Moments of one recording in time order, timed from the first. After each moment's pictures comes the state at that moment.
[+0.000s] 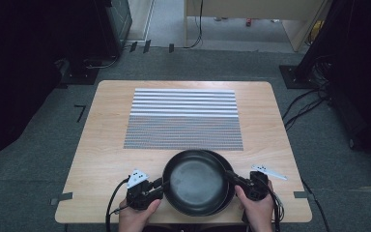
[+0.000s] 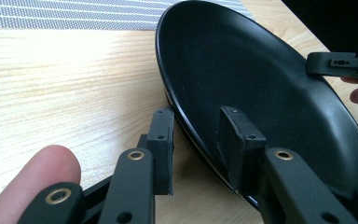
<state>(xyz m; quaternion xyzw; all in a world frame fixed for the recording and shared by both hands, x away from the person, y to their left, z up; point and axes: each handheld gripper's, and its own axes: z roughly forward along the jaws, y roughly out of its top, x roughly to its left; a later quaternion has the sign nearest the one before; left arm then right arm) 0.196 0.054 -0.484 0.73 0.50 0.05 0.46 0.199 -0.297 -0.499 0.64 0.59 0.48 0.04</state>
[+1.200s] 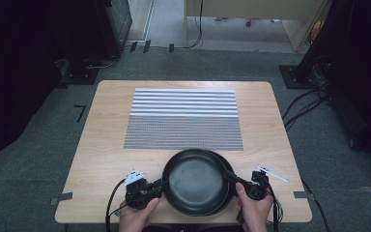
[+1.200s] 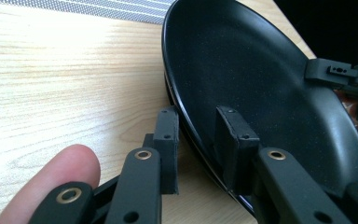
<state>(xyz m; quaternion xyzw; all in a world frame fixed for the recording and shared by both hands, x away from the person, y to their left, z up) 0.198 0.059 -0.486 0.71 0.53 0.01 0.47 0.198 -0.297 -0.500 0.69 0.51 0.51 -0.03</state>
